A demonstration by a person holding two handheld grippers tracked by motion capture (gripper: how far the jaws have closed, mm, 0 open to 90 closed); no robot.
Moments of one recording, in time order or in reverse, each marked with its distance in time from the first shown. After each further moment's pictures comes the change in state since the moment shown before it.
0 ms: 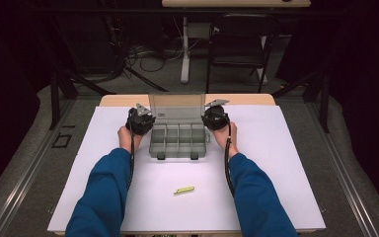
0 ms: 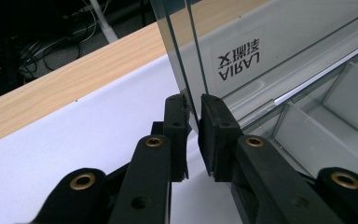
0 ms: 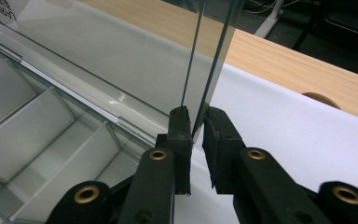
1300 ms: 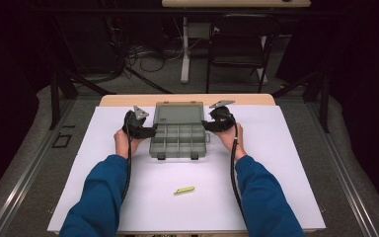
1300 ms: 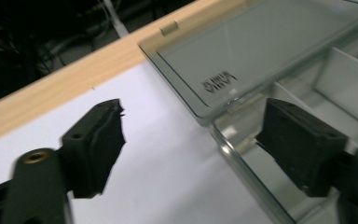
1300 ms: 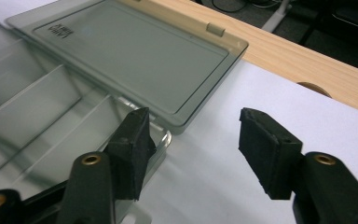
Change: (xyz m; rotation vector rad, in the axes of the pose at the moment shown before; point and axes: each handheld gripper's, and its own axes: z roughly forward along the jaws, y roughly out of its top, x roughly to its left) left arm -0.009 -0.003 -0.026 0.026 0.041 0.015; right arm -0.009 -0.006 -0.021 0.026 0.040 -0.025
